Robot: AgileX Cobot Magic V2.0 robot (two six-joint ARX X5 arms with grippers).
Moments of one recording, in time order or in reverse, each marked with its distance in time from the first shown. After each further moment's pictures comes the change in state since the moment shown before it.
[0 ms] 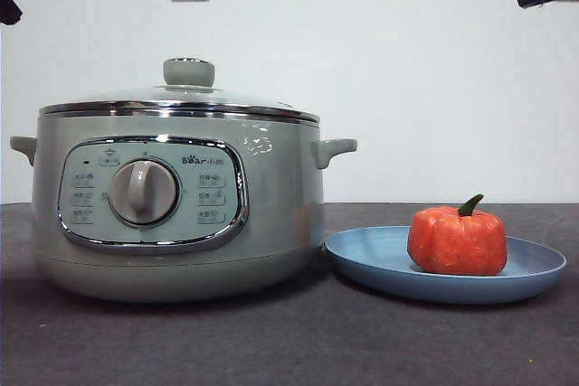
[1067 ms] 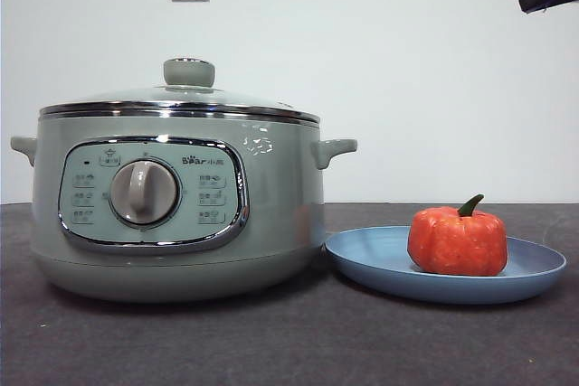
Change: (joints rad) left arm 0.499 -0.524 -0.599 0.428 0.113 -0.013; right arm 0.000 0.000 0.000 -0.013 0.000 0.000
